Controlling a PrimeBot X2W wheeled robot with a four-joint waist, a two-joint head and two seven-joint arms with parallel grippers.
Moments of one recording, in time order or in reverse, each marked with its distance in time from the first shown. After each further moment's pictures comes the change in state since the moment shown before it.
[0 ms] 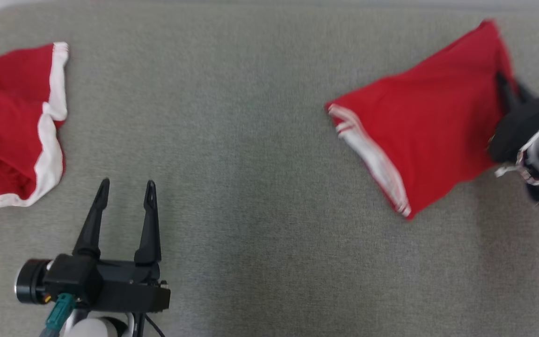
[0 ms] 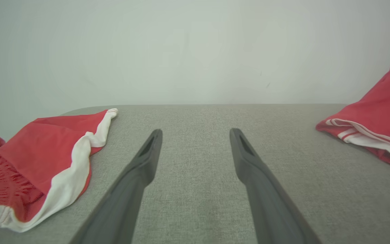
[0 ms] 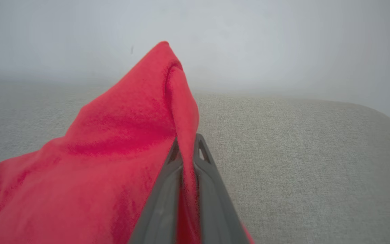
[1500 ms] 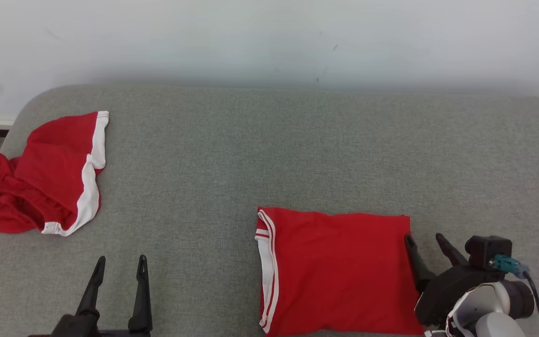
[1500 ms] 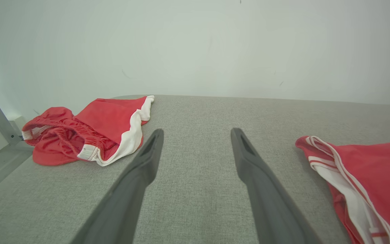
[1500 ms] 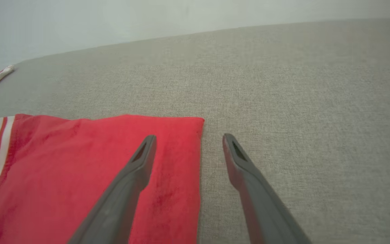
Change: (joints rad) left arm 0.189 0.006 0.041 0.060 0.005 0.013 0.000; right arm 0.615 0.230 -0.089 -0.389 -0.049 0.000 0.005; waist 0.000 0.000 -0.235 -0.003
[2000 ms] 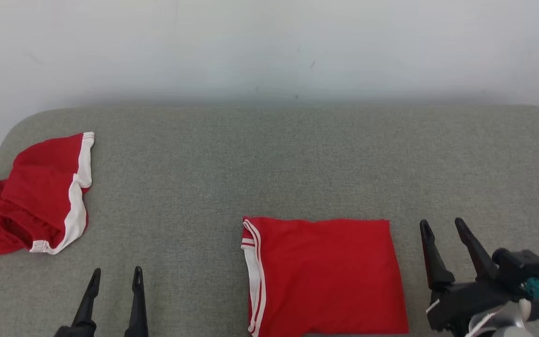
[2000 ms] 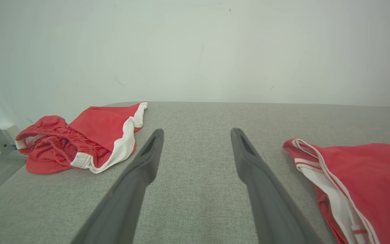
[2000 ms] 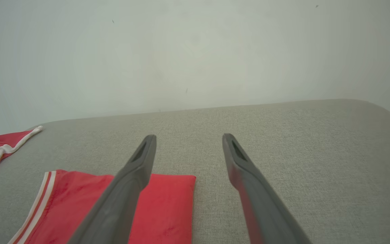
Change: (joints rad) left arm 0.041 0.001 0.013 -0.014 0.008 0.006 0.000; right arm 0.138 -0.006 0.001 -0.235 -0.004 0.000 -0.166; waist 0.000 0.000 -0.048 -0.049
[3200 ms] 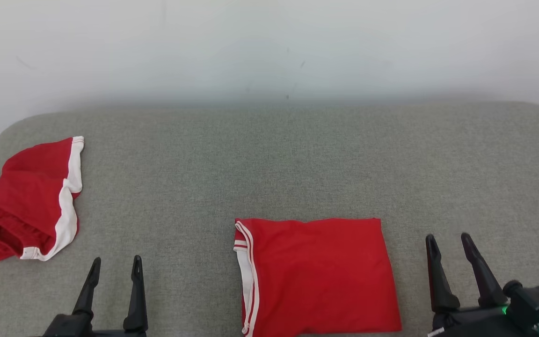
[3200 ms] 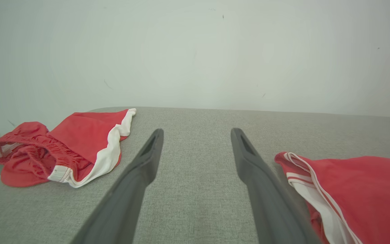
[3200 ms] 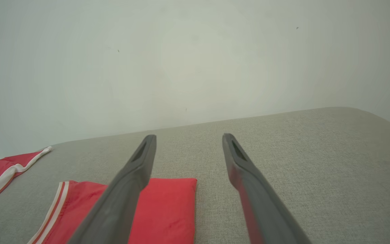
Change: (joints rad) left arm -0.062 0.001 0.003 0.042 -0.040 -0.017 0.000; right arm 0.072 0.006 0.021 -0.050 0.047 0.000 -0.151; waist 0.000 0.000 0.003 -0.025
